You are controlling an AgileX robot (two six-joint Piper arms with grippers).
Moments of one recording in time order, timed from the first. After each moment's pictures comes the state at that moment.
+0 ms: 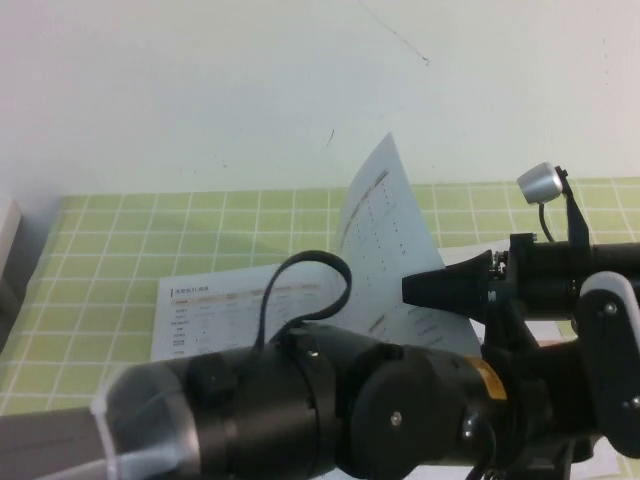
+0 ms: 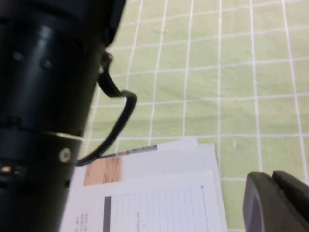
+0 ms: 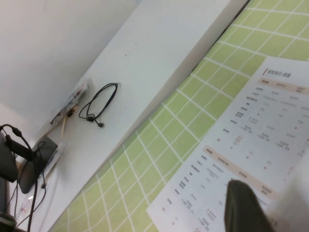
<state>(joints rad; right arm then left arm) 0.18 1.79 -0.88 1.71 1.12 -1.63 -1.09 1.60 -1.14 -0.62 0.25 1.03</state>
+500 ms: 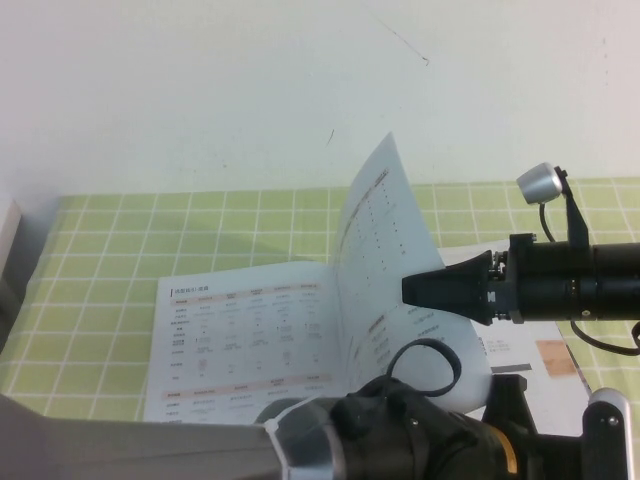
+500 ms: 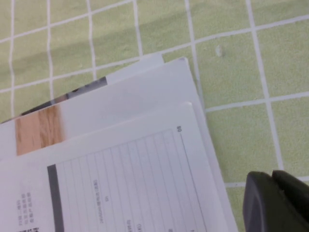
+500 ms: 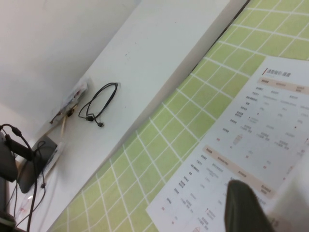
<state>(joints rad) 0.18 1.79 -0.88 1.71 1.12 -1.63 -1.12 1.85 -1.15 -0.36 0.22 0.97</state>
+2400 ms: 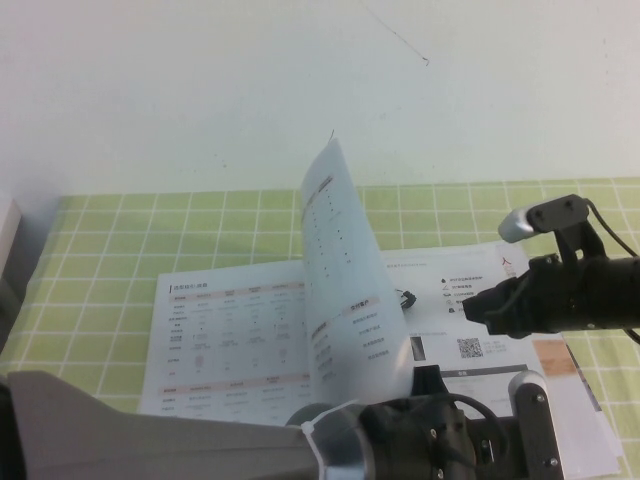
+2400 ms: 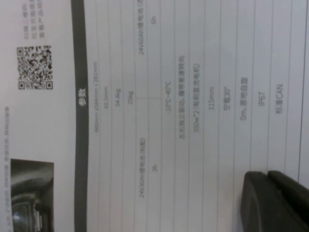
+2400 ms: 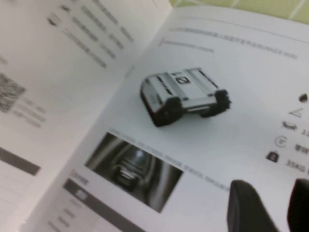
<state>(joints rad) 0.18 1.83 -0.88 1.58 0.54 -1.69 -1.12 1.94 -1.17 0.52 0.45 -0.04</state>
